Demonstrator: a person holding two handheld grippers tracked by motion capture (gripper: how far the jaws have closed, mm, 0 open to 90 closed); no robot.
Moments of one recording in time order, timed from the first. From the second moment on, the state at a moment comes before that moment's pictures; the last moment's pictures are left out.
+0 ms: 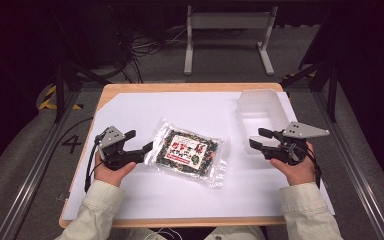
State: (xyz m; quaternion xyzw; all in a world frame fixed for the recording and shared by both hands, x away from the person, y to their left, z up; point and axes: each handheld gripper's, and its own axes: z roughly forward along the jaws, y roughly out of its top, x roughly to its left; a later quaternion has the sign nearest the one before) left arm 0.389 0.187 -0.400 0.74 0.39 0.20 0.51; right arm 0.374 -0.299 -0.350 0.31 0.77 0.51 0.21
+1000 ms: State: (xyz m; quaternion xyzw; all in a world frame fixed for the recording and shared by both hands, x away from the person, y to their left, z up) left arm 0.412 0.169 -0.451 0.80 0.43 0.10 0.41; right arm 0.376 -0.296 -0.357 0.31 0.78 0.51 0.20
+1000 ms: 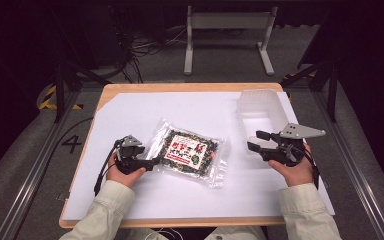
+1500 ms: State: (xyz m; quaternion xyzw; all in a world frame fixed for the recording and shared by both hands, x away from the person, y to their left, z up) left arm 0.413 0.168 -0.453 0.81 0.43 0.05 0.41; right arm 0.377 -0.296 -0.360 0.32 0.78 0.51 0.18
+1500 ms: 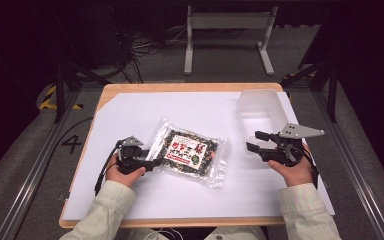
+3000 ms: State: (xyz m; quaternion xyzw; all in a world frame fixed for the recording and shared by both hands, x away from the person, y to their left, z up) left arm 0.385 0.185 -0.389 0.76 0.40 0.08 0.51; right arm 0.377 -0.290 -0.358 0.31 0.78 0.52 0.17
